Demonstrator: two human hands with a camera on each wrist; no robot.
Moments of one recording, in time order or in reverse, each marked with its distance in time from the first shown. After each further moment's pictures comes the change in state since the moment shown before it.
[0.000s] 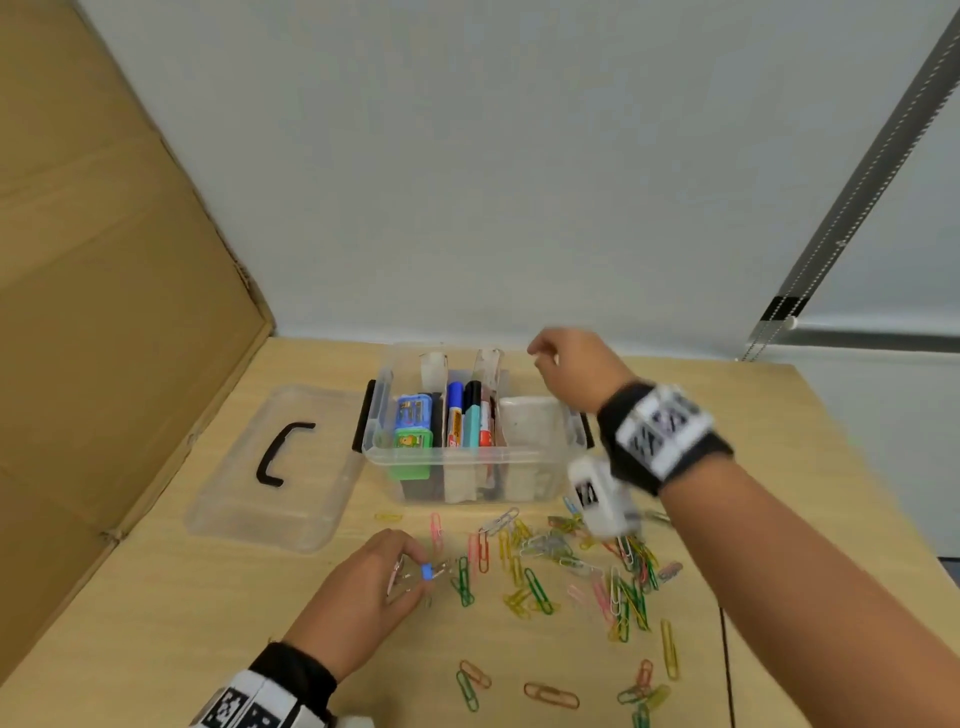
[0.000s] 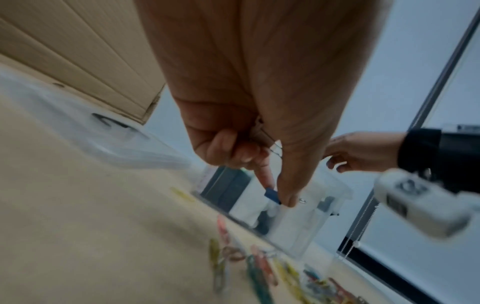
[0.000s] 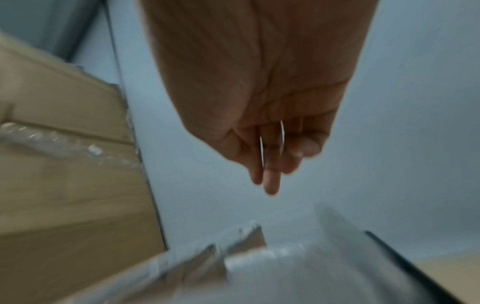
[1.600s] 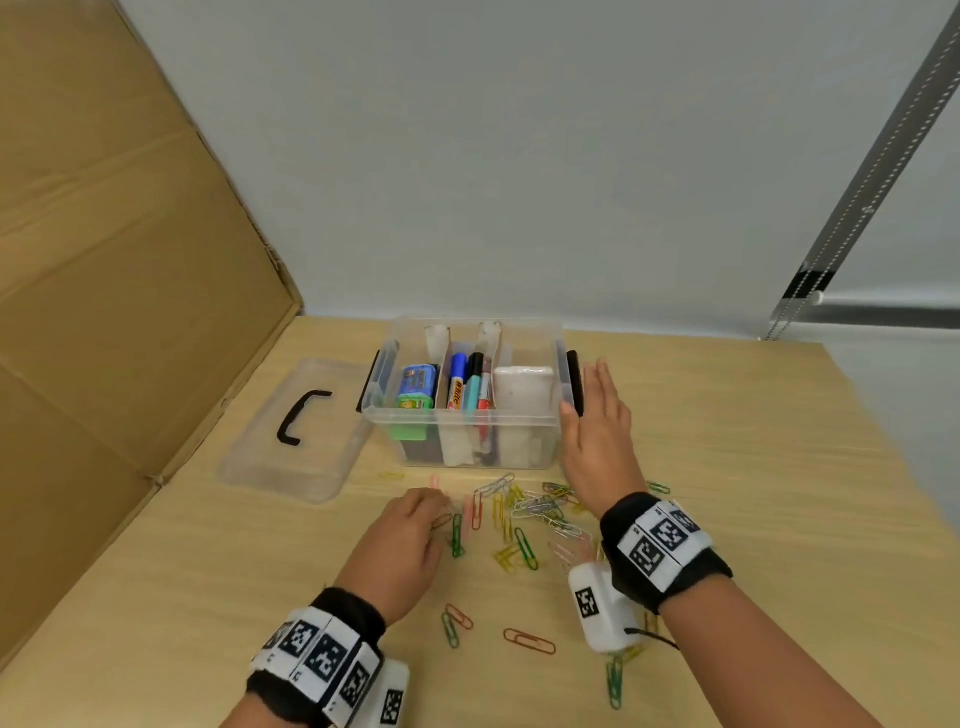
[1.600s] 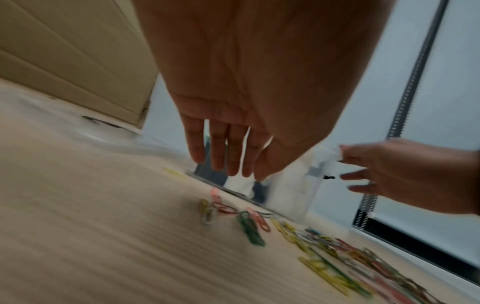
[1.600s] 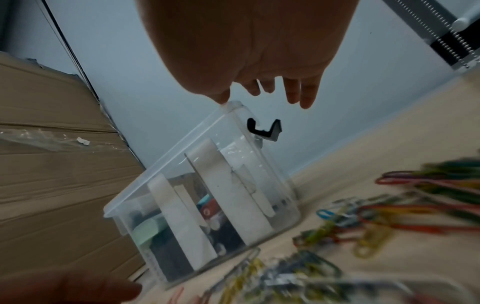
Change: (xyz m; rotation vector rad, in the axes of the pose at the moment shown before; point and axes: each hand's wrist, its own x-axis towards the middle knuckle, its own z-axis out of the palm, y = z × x) left_hand 0.007 0.025 0.043 0.179 0.125 0.013; right_hand -0.095 0.058 0.070 0.208 0.202 -0.013
